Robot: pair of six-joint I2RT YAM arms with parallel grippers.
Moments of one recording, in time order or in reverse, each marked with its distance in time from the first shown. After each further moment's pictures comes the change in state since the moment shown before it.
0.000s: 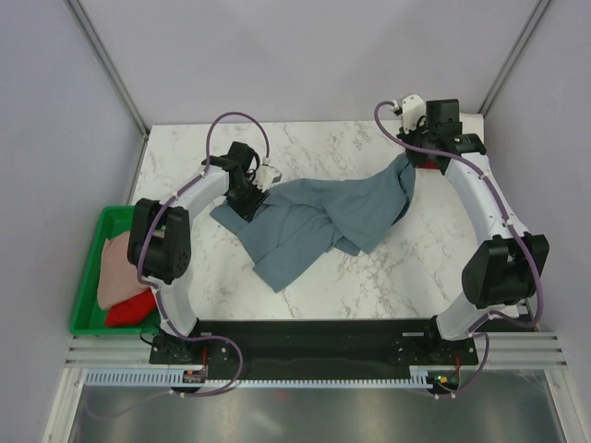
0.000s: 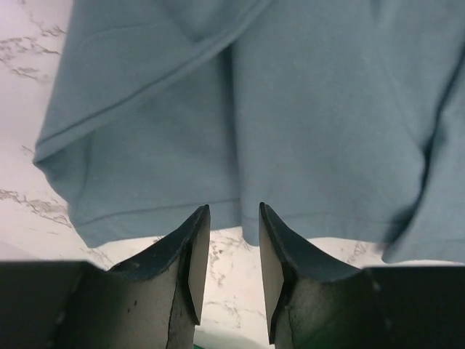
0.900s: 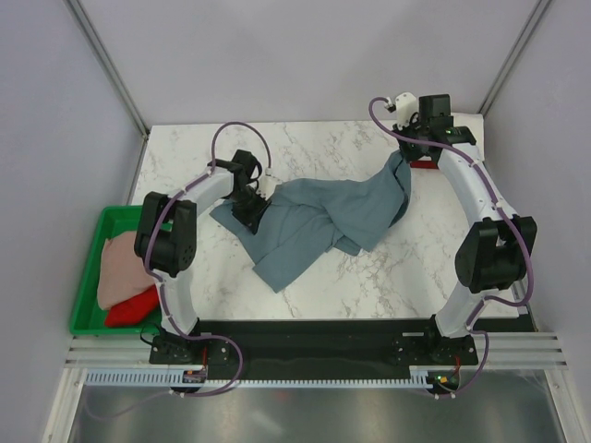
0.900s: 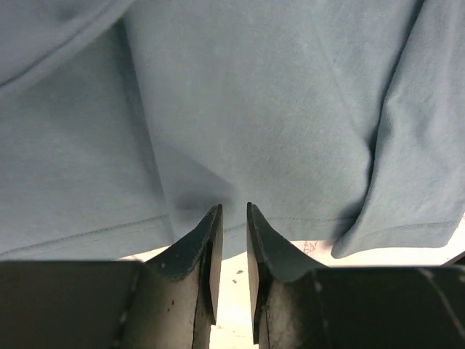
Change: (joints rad) left arm 0.012 0.098 0.020 -0.065 0.132 -0.058; right arm -0.002 0.131 0.090 0.006 -0.032 0.004
